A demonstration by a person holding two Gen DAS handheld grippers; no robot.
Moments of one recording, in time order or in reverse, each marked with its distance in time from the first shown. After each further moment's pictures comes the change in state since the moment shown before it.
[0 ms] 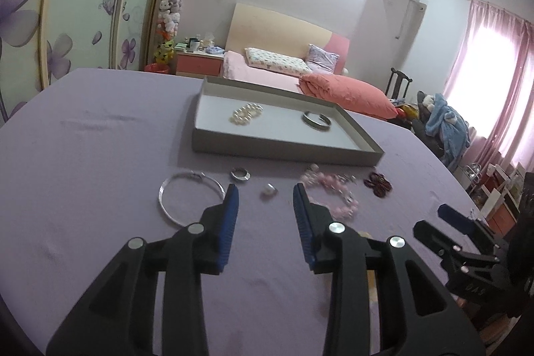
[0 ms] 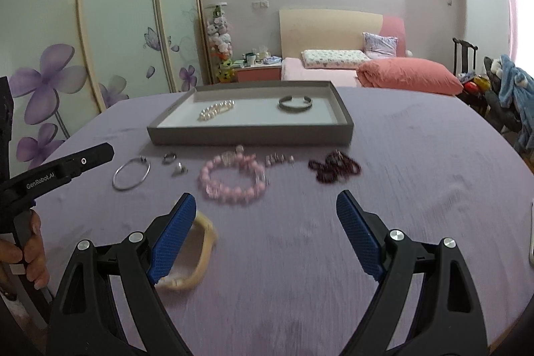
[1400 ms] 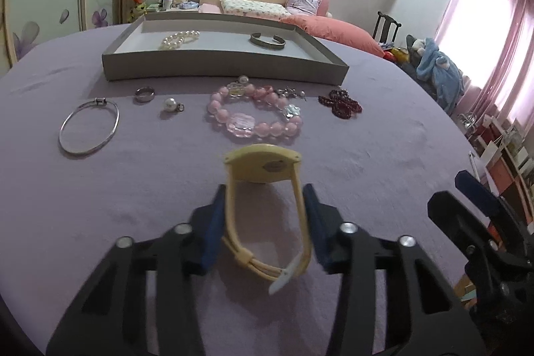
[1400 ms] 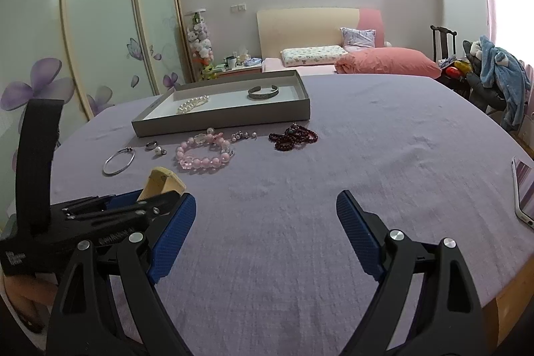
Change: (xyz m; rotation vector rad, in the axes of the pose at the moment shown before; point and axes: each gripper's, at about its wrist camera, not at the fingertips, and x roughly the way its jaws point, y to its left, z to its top) left arm 0.063 -0.079 -0.057 0.070 0.232 -0.032; right arm -0.034 -0.036 -0.043 0.075 -0.019 -0.043
